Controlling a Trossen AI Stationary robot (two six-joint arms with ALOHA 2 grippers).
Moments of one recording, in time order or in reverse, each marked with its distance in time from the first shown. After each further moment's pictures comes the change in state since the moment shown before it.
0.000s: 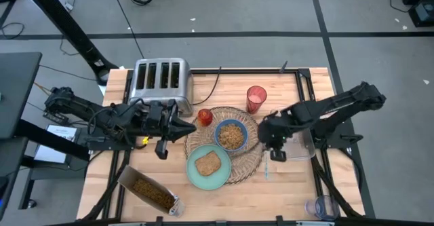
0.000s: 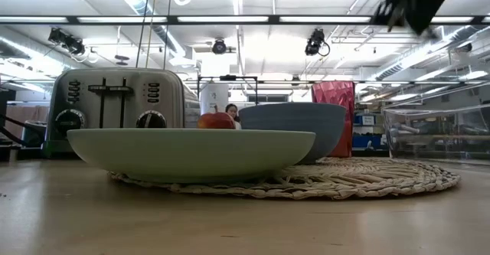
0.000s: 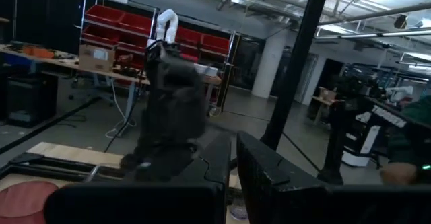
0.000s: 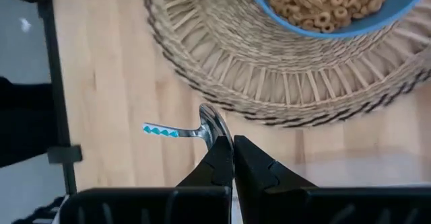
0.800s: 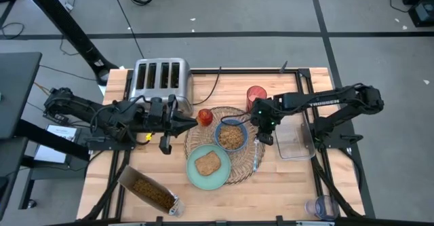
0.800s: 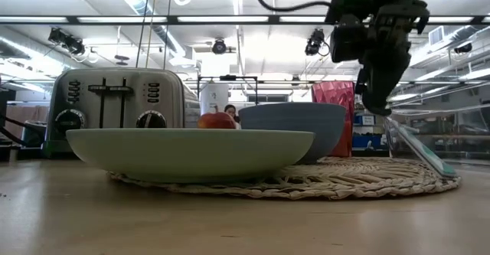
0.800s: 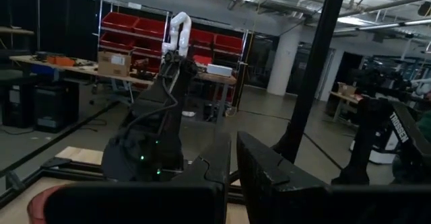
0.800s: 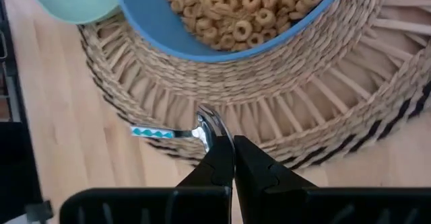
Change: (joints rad) left arm 0.042 0.000 0.000 -0.012 -0.001 0.050; right arm -0.403 0.012 -0.349 0.395 -0.223 -0.200
